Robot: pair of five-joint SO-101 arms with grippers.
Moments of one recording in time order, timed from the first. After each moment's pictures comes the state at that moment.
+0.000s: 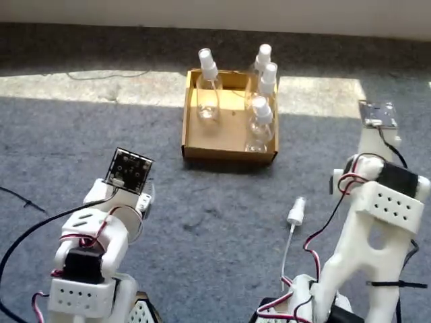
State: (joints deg) left arm 0.5 -85.8 74.8 57.9 -11.0; right arm 22.2 -31.7 30.2 76.2 23.3
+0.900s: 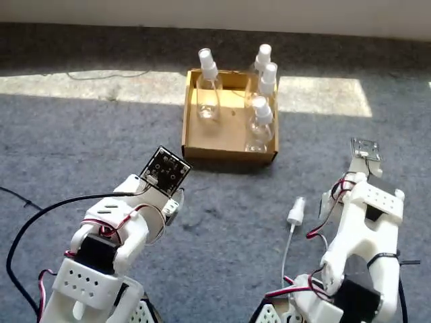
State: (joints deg) left arm 14.6 -74.3 67.6 58.2 -11.0; right arm 21.4 -19.7 45.4 60.9 17.0
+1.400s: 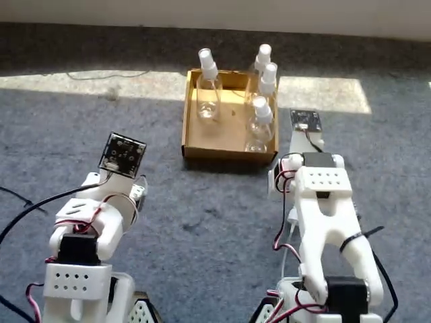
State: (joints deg) left arm -3.3 -74.3 67.6 58.2 -11.0; right arm -4.7 -16.8 40.0 63.3 -1.3
